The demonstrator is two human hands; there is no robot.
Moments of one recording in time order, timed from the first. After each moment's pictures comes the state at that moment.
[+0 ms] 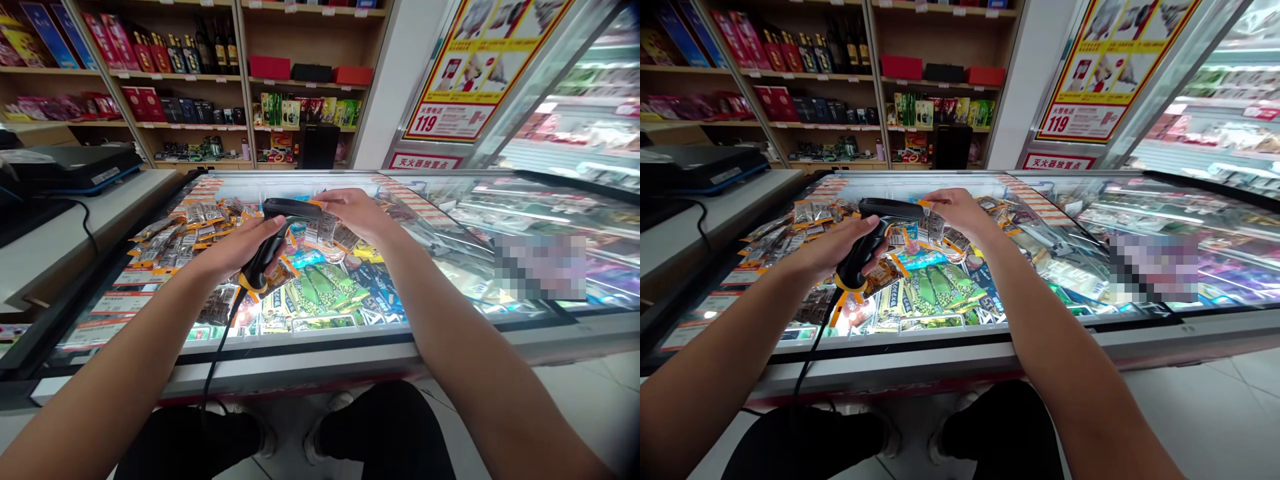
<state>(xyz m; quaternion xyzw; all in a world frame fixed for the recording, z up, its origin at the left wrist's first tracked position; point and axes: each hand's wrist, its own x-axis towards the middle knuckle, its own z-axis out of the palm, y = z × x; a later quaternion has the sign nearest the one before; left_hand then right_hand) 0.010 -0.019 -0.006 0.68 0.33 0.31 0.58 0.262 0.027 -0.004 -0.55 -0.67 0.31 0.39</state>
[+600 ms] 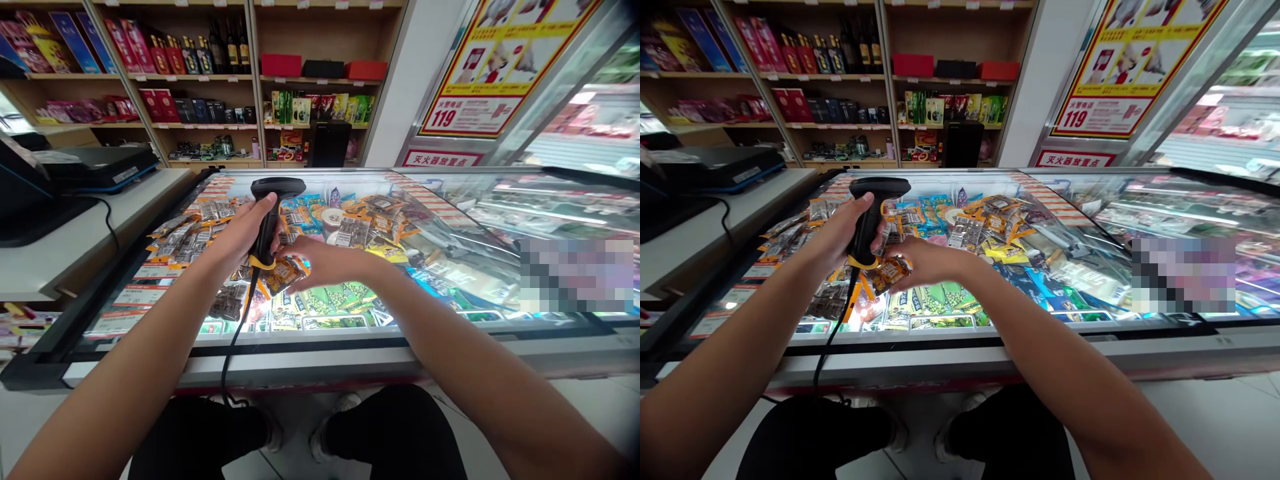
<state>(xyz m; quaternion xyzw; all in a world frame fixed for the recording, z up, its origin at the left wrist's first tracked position) 0.007 -0.005 -0.006 0.56 0.38 0.46 0.58 0.206 -0.019 -0.021 -0.37 -0.90 0.22 0.07</state>
